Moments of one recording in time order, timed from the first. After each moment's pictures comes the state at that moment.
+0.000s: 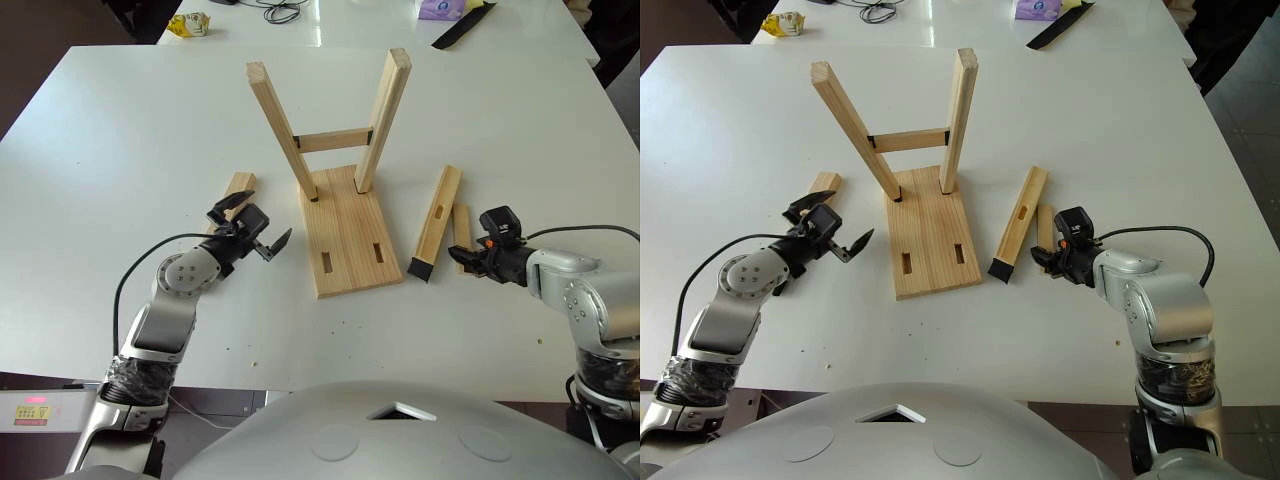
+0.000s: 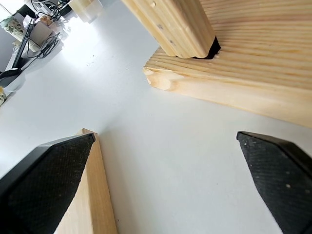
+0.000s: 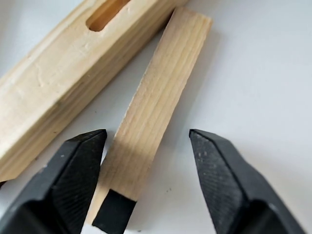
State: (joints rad) left arm 0.10 0.53 -0.11 -0.21 0.08 0.22 -0.50; right arm -0.01 -0.53 -0.06 -0.56 0.34 1.42 0.30
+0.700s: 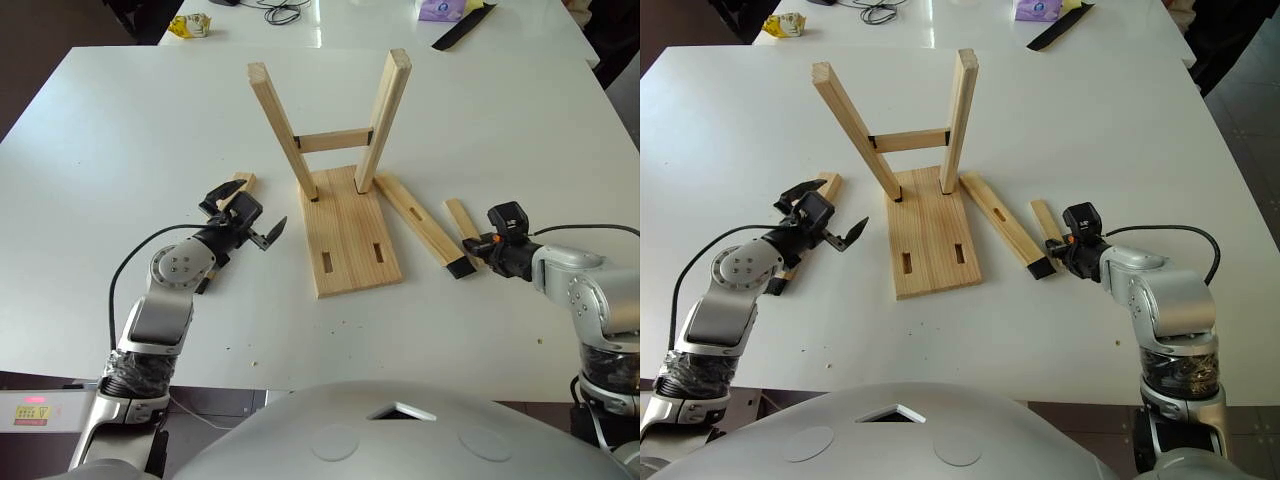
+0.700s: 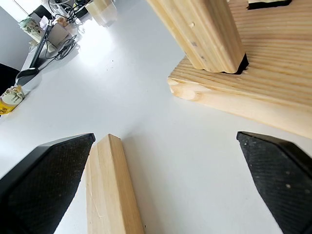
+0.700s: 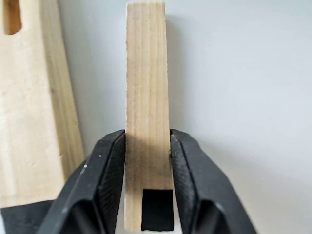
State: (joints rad) left arm 0.06 0.51 -0.06 -0.22 0.06 0.26 -0.50; right arm -0.02 -0.54 -0.09 -0.47 0.33 1.36 0.30
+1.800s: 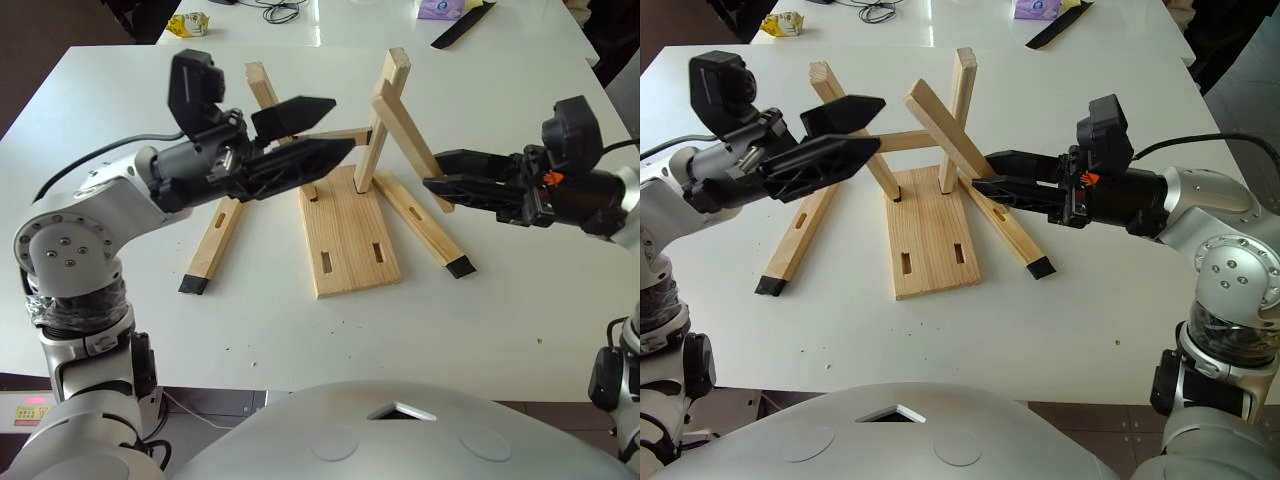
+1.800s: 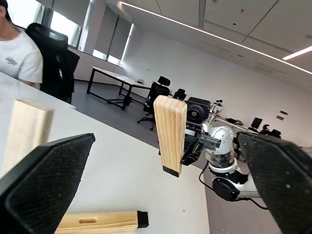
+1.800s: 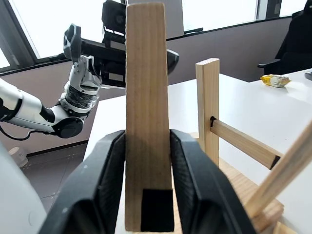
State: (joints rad) left arm -0.37 0.60 0.19 -0.43 -1.50 0.97 -0.54; right arm -0.32 -0.67 -0.30 -0.53 1.03 1.03 0.98
